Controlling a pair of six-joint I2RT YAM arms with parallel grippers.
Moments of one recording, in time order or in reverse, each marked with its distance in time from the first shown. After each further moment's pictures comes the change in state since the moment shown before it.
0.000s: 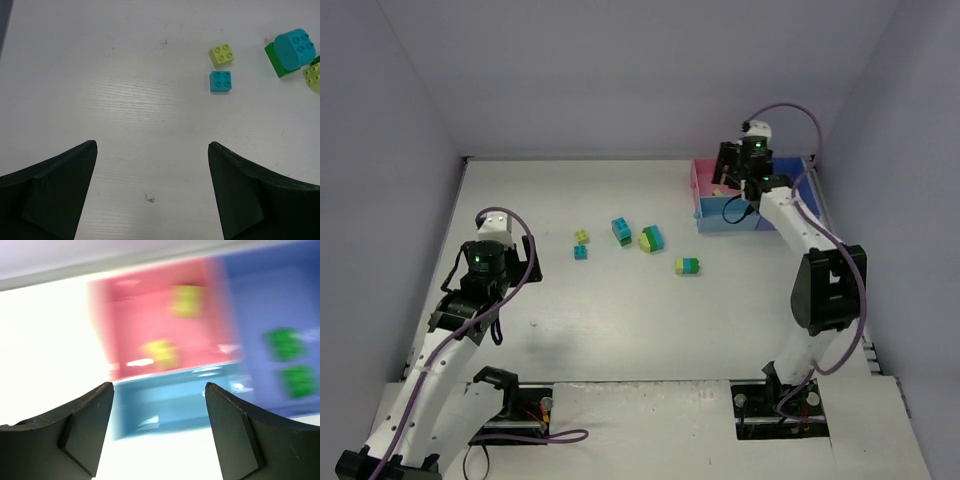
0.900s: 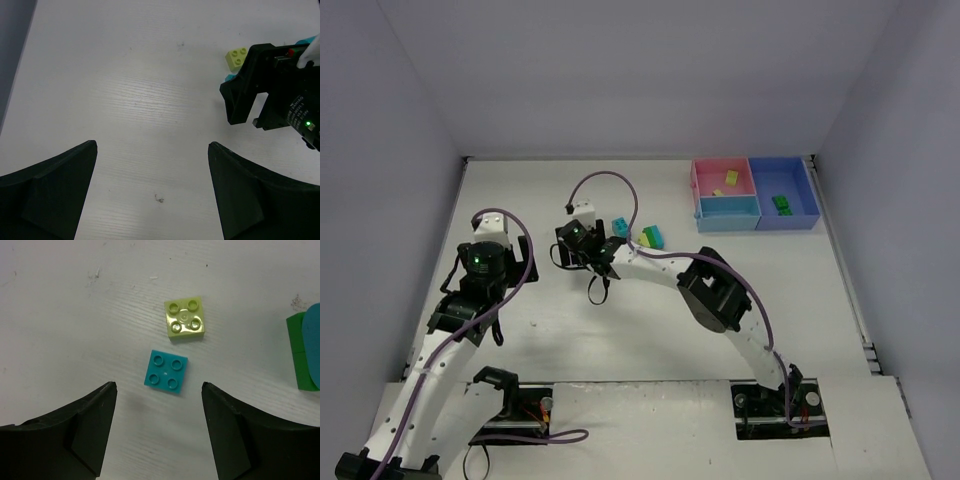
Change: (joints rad) left arm 0.000 -0.008 0.000 -0.014 -0.069 0.000; right arm 0.858 0.470 0.275 0.066 0.242 0.286
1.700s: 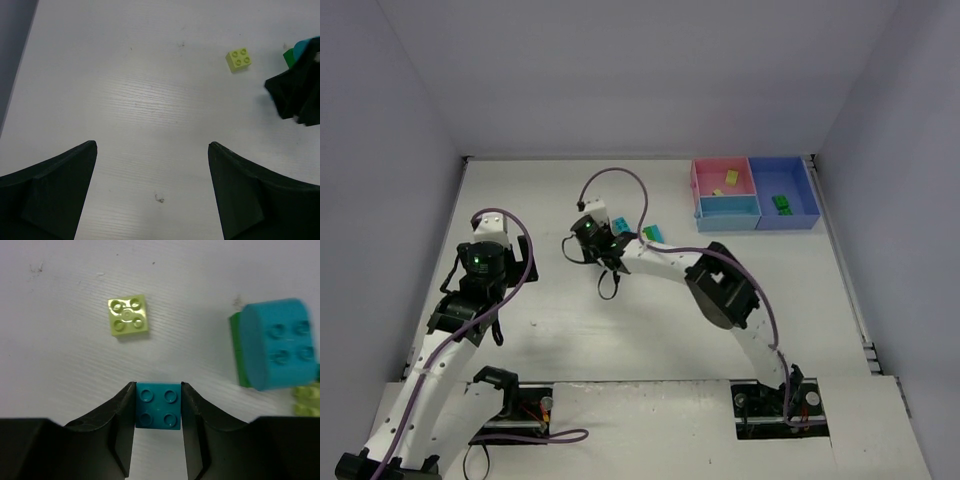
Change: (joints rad) left arm 0.000 -0.003 0.000 -0.001 -0.003 0.000; right arm -0.043 0.002 -0.028 -0.011 0.031 -0.079
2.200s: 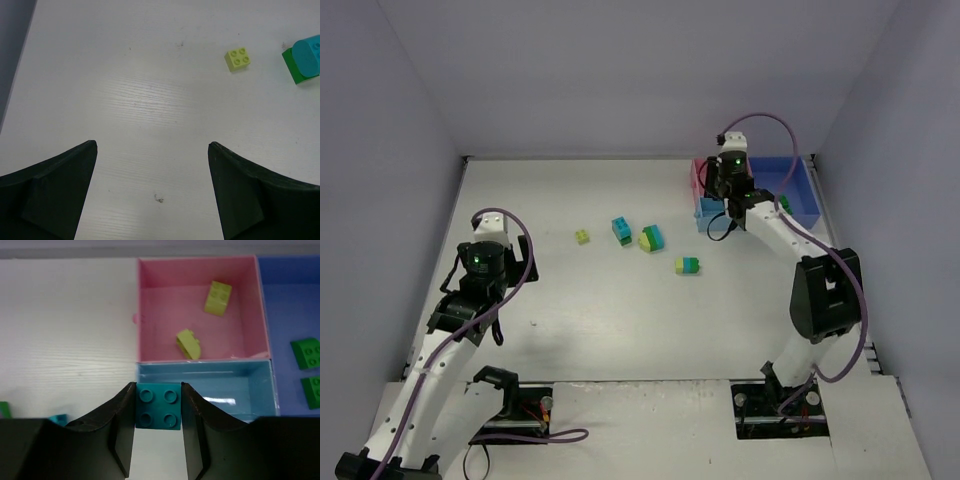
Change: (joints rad) left arm 0.000 0.000 0.000 0.000 0.003 0.000; right arm -0.596 -0.577 -0.398 0.105 -0.195 -0.275
